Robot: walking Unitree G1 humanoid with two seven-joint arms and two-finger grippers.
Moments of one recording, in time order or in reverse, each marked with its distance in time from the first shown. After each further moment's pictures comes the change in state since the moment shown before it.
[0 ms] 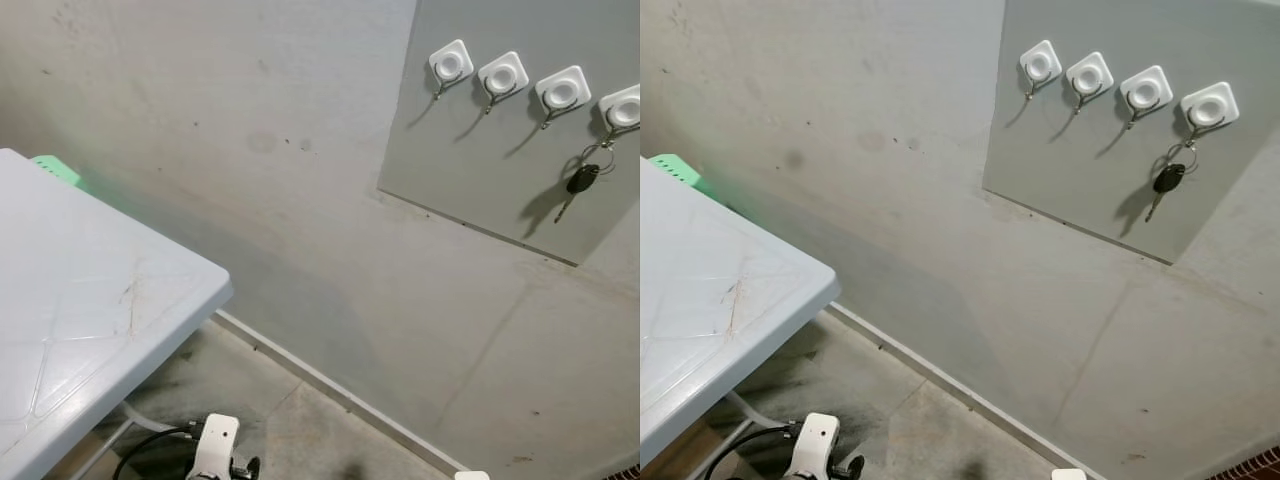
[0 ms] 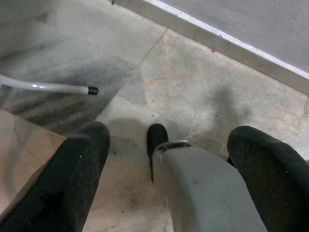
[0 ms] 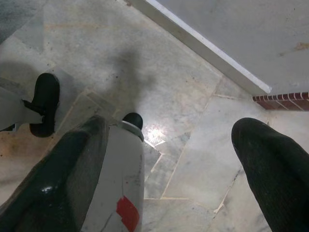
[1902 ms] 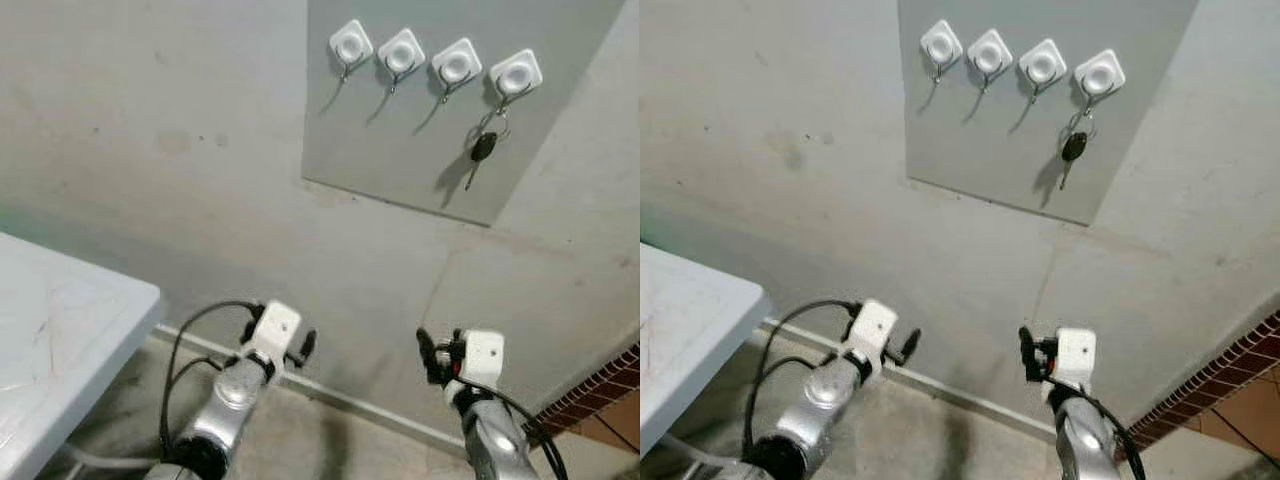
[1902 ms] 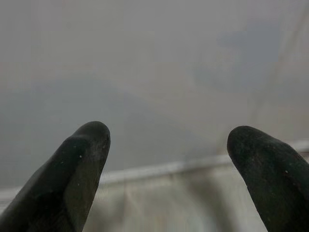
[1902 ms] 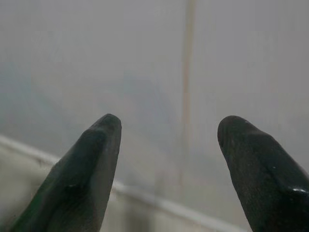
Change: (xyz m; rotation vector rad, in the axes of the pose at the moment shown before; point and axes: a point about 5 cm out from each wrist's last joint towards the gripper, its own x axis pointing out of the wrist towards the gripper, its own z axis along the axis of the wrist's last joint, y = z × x) left arm 0.005 -0.047 0.131 0.350 -0.453 -0.122; right arm -0.009 0.005 0.149 0.095 -0.680 0.058
